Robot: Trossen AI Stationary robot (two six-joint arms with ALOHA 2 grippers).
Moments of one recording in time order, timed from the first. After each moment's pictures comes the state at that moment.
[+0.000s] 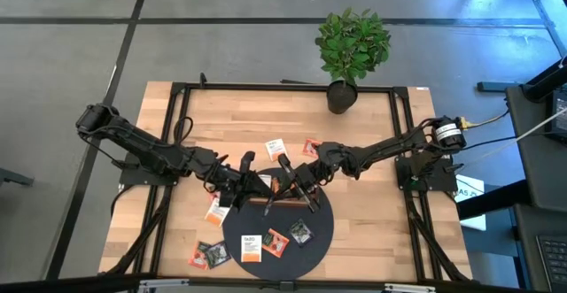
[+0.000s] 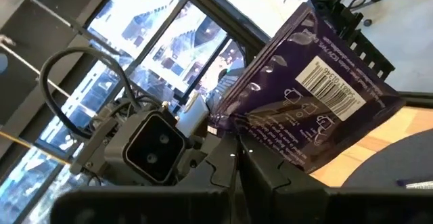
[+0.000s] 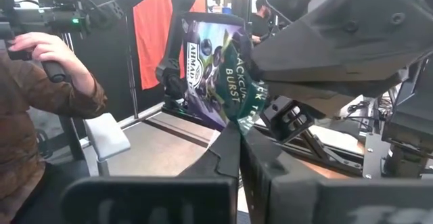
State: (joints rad) left arm -0.33 1.26 0.74 0.55 -0.05 0.89; right arm 0.16 1.74 1.01 0.76 -0.45 -0.01
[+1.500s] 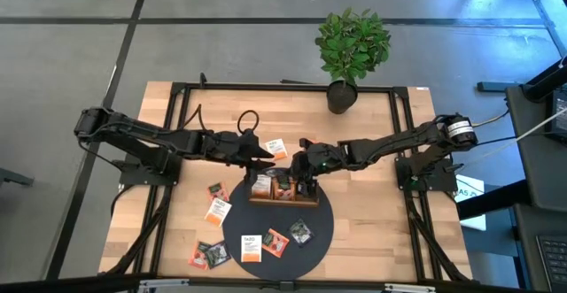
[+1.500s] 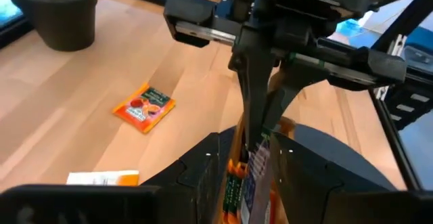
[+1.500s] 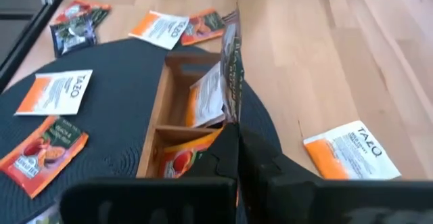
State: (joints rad) left arm -0.09 1.26 0.78 0.04 -0.14 -0.36; right arm 0.11 1.63 1.01 0.01 0.05 0.08
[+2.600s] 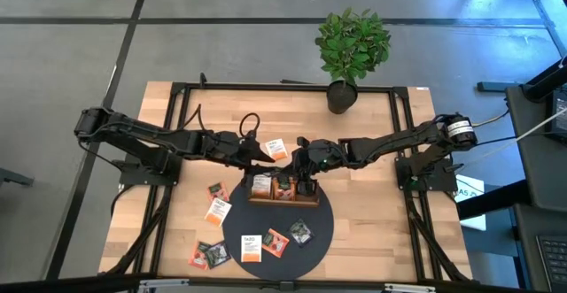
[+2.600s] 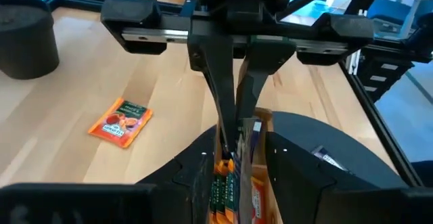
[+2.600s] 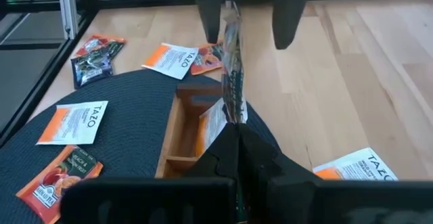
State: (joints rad) left arm -0.09 1.26 0.78 0.06 -0.05 -0.20; right arm 0.10 1.63 1.01 0.10 0.01 0.10
